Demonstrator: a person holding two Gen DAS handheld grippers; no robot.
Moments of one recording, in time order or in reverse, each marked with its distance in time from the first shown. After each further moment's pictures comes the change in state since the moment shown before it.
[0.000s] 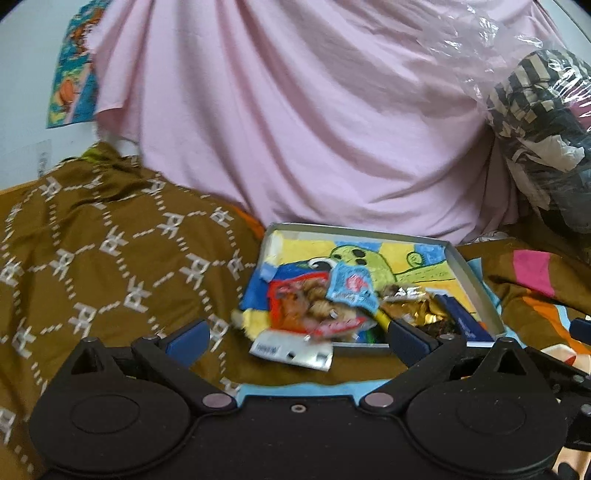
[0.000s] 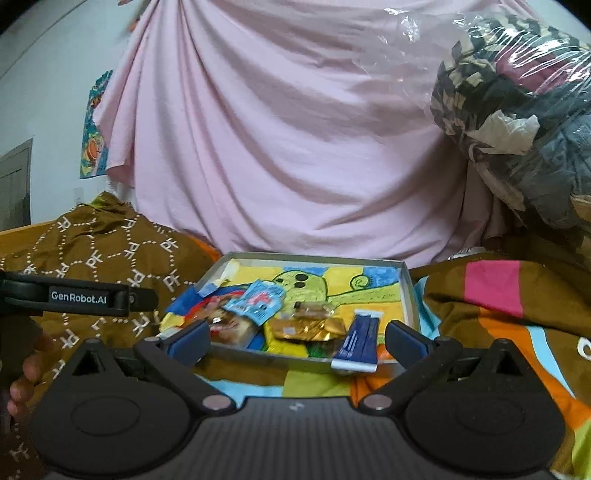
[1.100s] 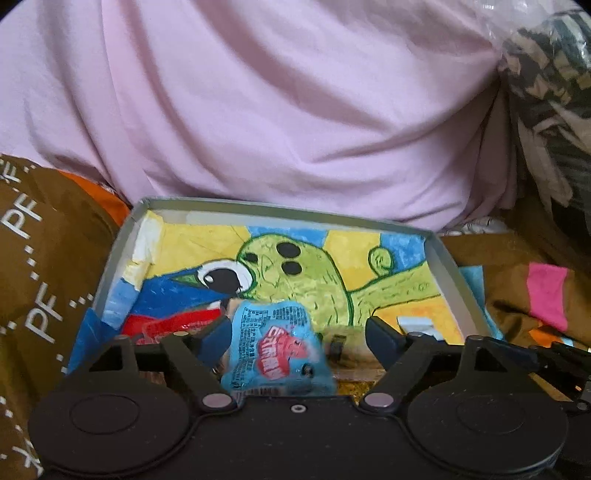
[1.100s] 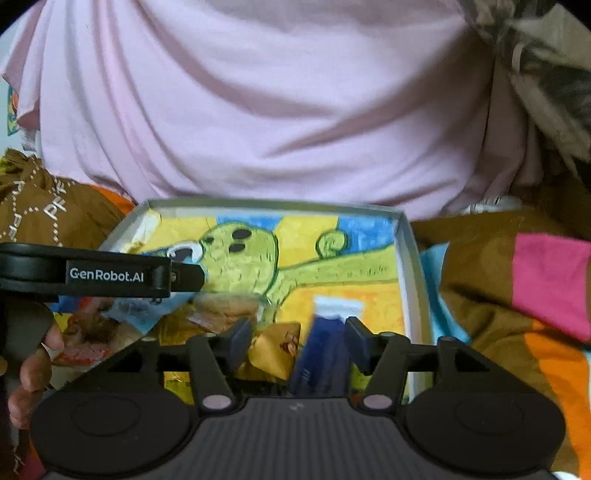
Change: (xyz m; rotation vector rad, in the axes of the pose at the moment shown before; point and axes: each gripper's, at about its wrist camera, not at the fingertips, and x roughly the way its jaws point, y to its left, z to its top) left arm 0.209 -0.058 0.059 -0.016 0.201 -0.225; right arm 0.185 -0.059 0.034 0.015 0.248 -0.068
